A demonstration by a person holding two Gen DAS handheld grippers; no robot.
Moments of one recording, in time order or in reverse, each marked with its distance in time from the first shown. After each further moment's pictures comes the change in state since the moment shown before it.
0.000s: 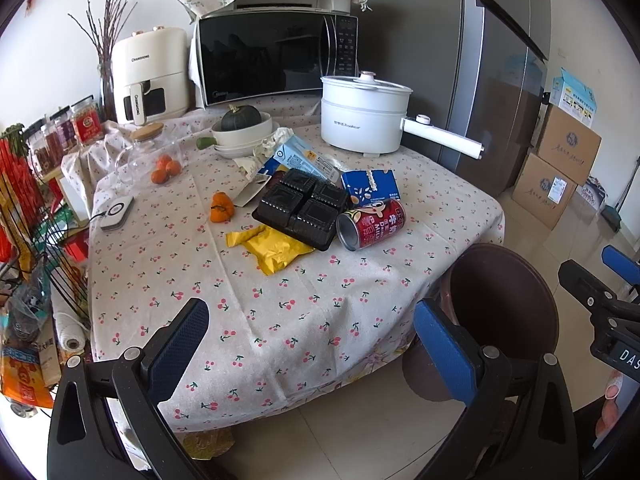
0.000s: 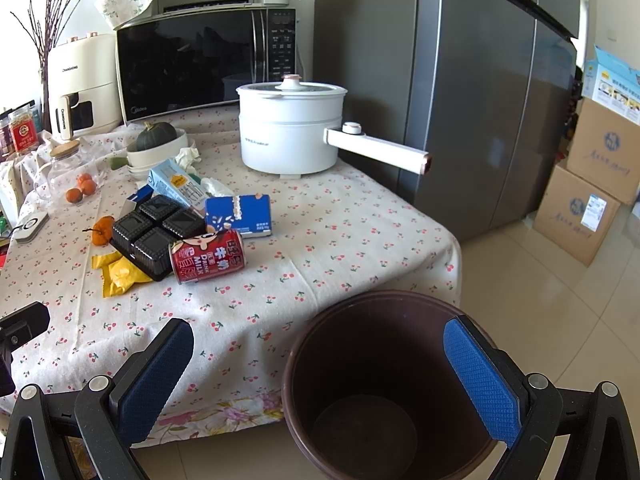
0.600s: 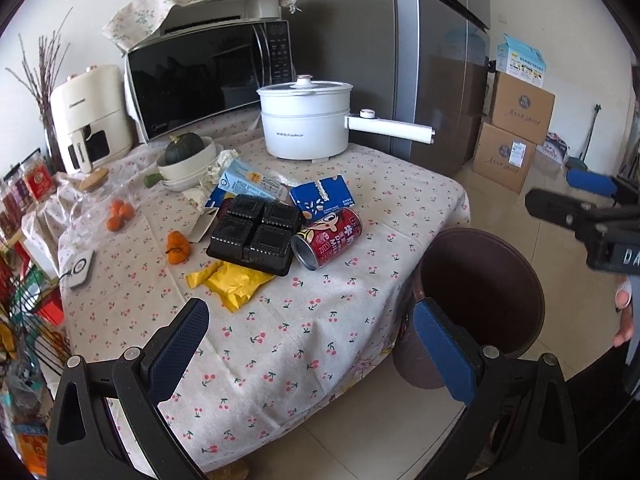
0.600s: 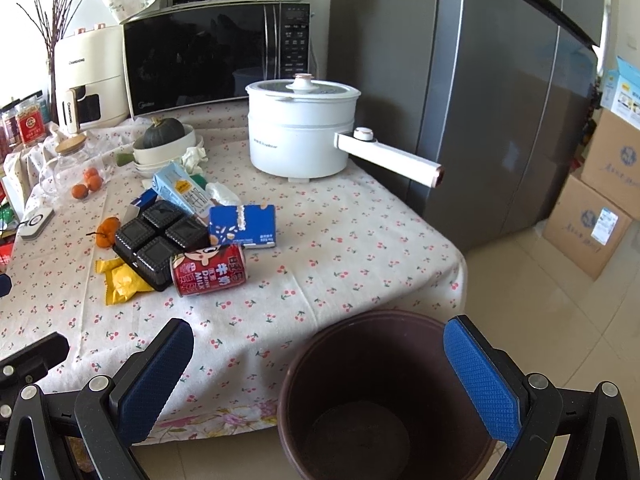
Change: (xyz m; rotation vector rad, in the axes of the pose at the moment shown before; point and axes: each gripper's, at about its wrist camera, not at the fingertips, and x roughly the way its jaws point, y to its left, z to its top) left arm 0.015 -0.023 0.027 0.223 0.006 -0.130; right arm 0.012 -0.008 0.045 -0.048 0.049 0.029
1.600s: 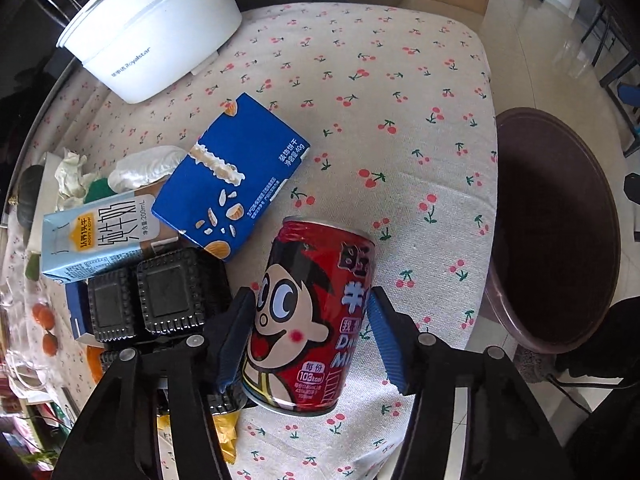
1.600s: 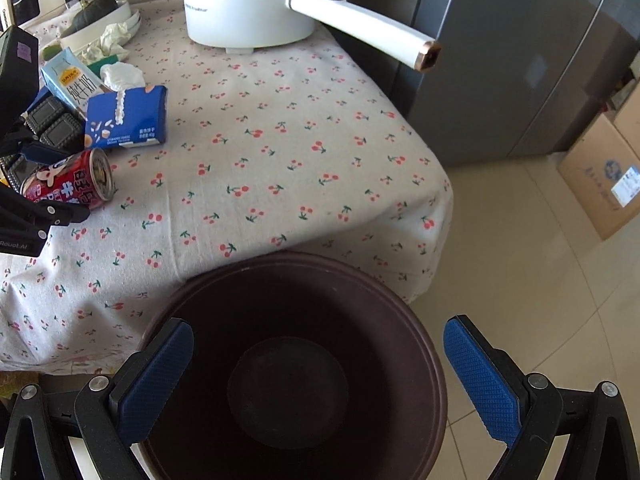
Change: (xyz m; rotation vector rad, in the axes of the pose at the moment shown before) left arm 0.242 -0.048 0.085 0.440 0.543 -0.099; right arm 0.152 -0.095 0.000 -0.081 0.400 0.022
